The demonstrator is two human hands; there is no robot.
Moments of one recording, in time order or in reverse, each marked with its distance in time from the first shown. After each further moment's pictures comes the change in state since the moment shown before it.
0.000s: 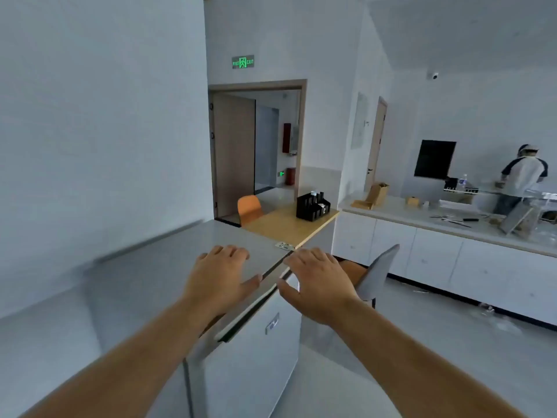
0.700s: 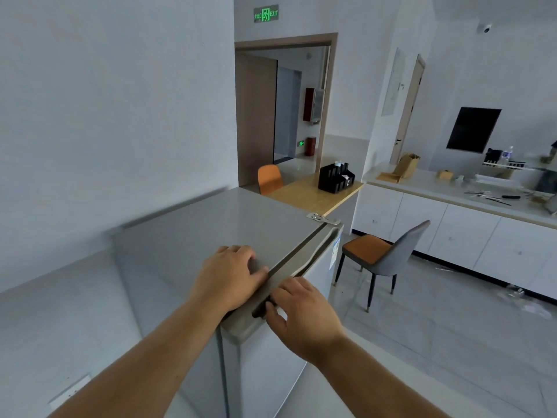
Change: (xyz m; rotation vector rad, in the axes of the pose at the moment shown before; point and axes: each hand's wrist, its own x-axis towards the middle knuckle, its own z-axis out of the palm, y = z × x) left_hand -0.033 -0.053 0.064 -0.221 -0.112 -0.219; right_hand -0.021 -0.081 0.115 0.304 0.037 -0.103
